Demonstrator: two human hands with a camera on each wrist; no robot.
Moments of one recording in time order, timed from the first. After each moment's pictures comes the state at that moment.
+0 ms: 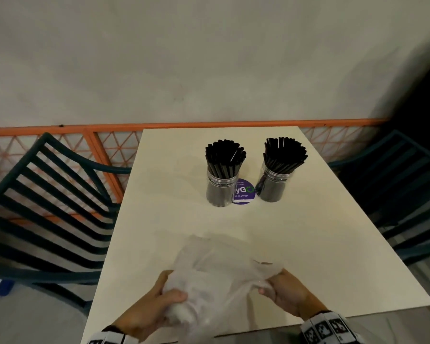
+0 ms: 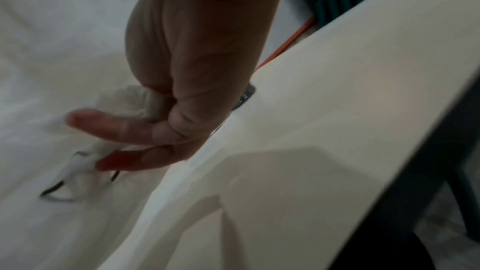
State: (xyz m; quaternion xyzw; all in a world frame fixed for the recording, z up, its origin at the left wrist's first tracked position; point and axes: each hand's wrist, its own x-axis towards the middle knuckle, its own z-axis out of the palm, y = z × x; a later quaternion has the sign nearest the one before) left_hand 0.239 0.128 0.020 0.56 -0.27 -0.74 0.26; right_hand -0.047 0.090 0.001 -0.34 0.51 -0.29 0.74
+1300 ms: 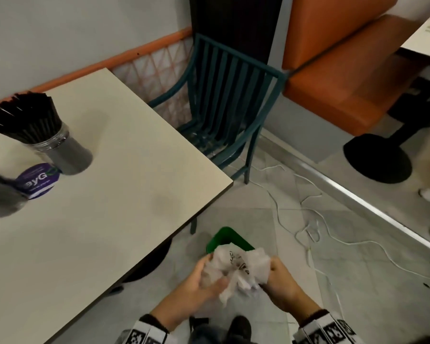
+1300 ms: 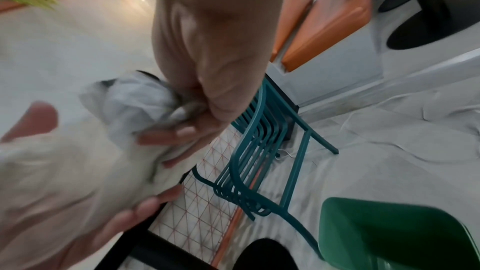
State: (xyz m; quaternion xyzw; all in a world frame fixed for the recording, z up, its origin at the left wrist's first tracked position) left_hand -0.151 0.229 -0.011 0.38 -0.54 -0.75 -0.05; right_hand -0.325 0.333 -0.040 -0.22 0.64 -0.50 0.55
